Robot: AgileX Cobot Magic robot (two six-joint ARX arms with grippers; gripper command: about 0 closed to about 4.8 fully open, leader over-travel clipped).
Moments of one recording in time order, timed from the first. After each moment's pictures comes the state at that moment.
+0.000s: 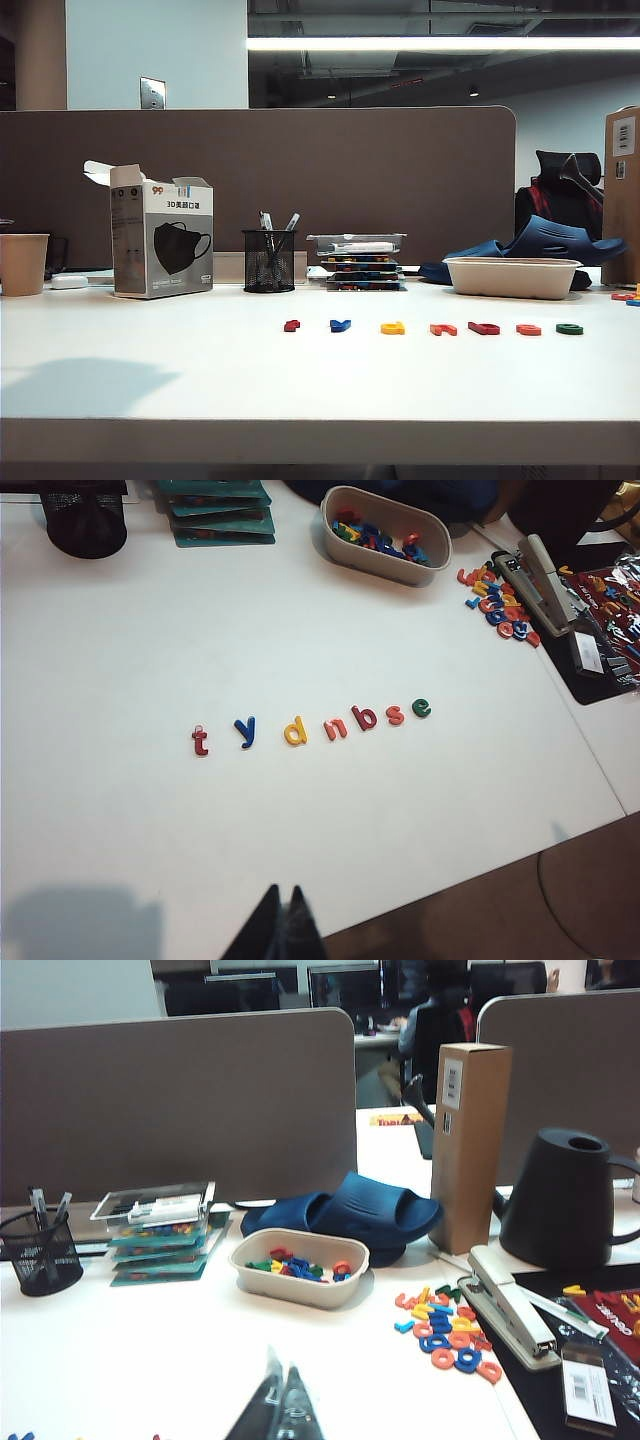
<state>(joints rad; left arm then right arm) -0.96 1.18 1.60 -1.04 -0.31 -0.55 -0.08 0.07 0.56 -0.44 -0.05 0.07</state>
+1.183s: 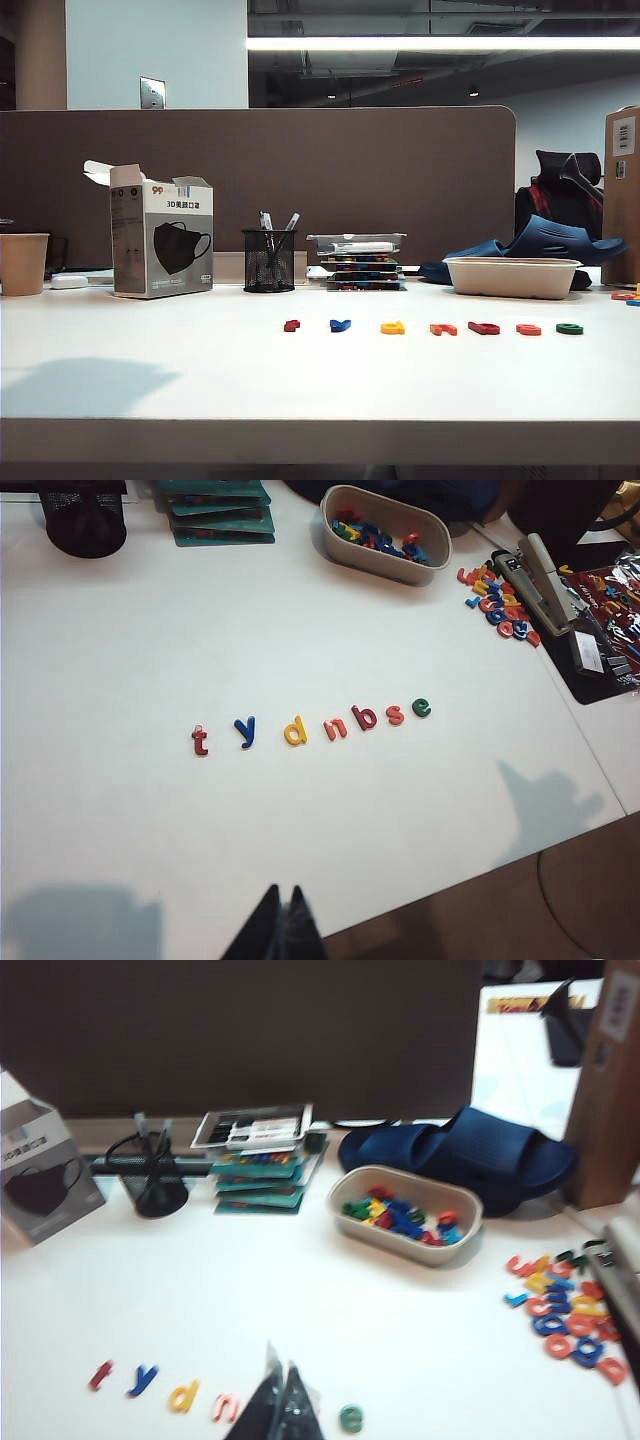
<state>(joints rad) -0.96 1.18 1.60 -1.04 -0.31 -0.55 -0.08 0.67 1.01 -0.58 -0.28 0.07</state>
